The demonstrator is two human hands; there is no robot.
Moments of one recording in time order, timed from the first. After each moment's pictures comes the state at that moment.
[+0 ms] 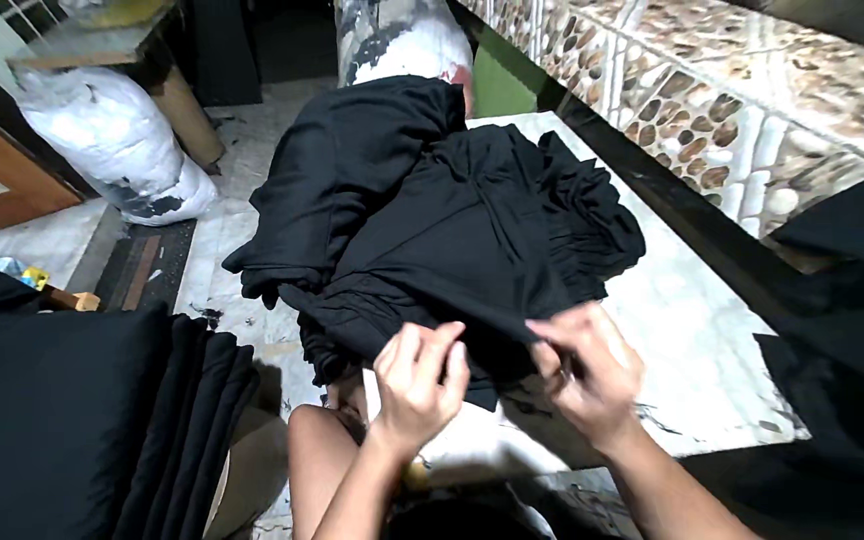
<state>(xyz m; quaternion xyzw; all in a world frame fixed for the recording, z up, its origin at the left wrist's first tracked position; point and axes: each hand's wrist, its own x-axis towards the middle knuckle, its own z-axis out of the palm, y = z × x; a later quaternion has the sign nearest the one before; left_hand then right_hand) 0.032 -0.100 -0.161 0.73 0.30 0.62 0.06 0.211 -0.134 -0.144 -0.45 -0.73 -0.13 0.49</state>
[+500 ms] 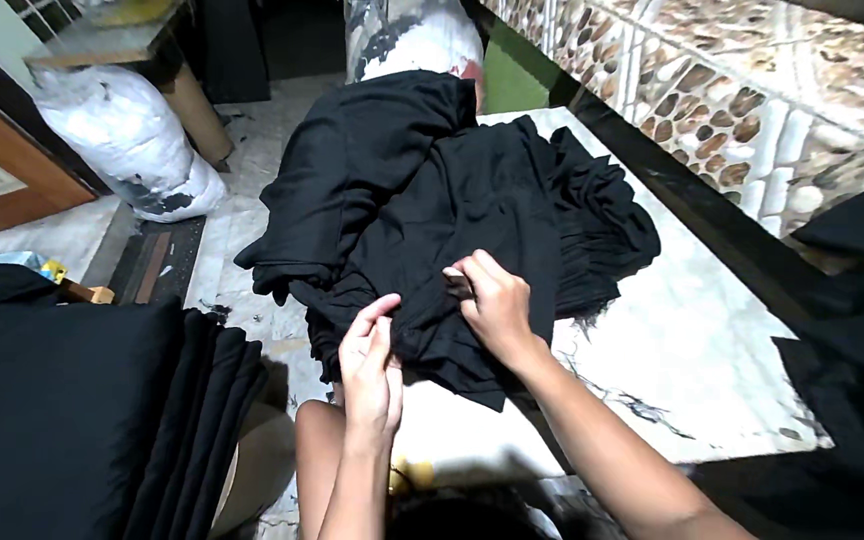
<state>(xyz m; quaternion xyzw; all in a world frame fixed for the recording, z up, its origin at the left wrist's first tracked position) 0.002 -0.105 -0.149 0.32 0.23 0.68 0.62 0.170 -0.061 -0.155 -0.57 -0.71 -0.07 0.41</state>
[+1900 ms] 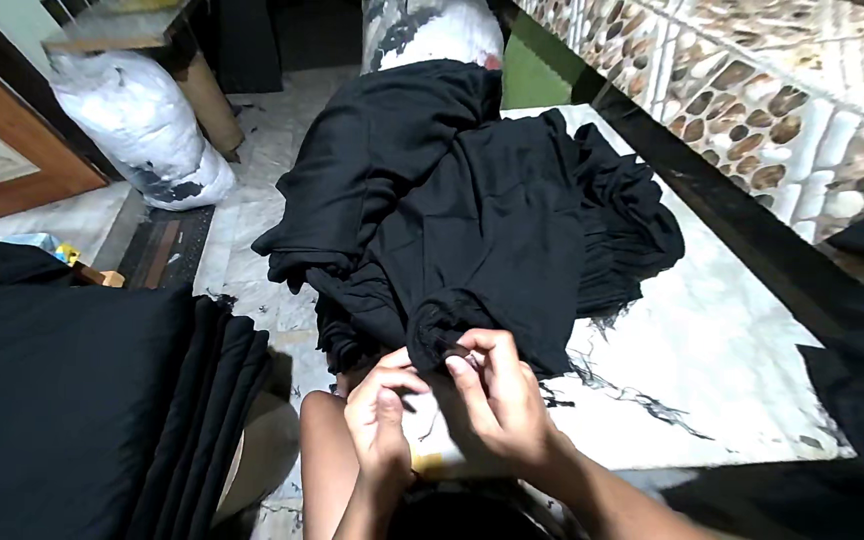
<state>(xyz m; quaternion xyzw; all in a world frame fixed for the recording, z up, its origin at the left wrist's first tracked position) -0.018 -0.143 -0.171 0.54 0.24 0.70 0.40 0.113 -0.147 -0.140 -0.48 -0.72 0.09 0.50</state>
